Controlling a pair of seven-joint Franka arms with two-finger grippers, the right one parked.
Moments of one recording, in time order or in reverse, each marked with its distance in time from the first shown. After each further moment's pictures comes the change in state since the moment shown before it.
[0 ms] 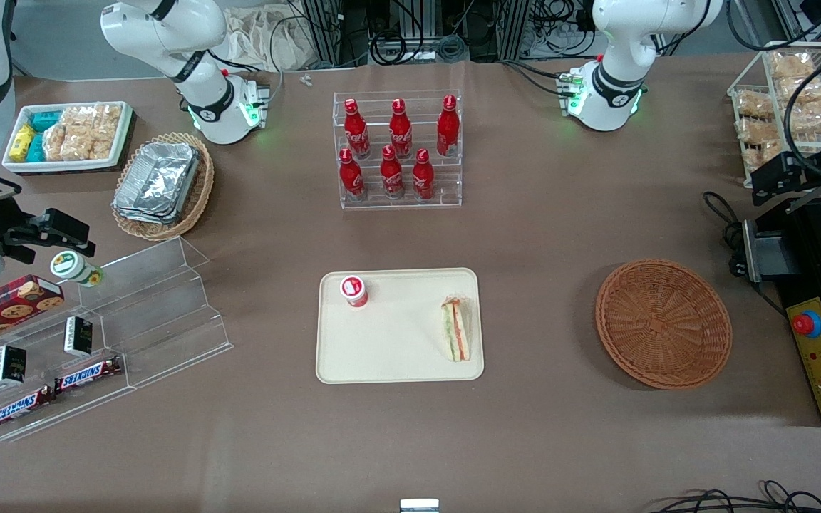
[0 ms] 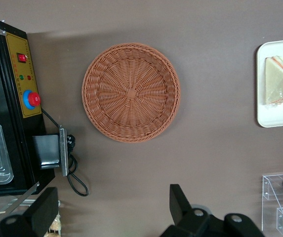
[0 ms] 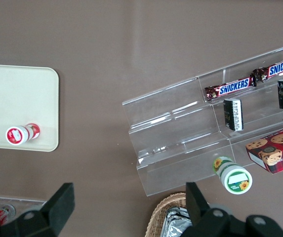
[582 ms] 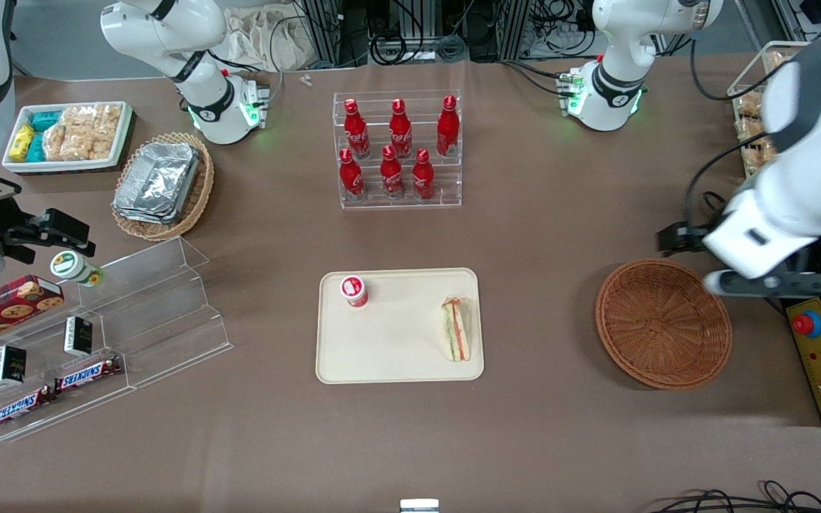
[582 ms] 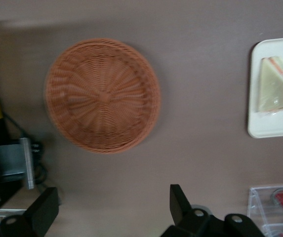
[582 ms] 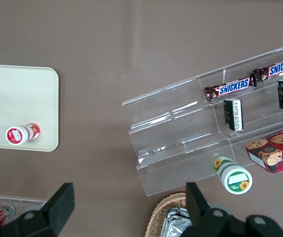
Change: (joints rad) arm 0.052 0.162 -0.145 0.017 0.014 0.054 -0.100
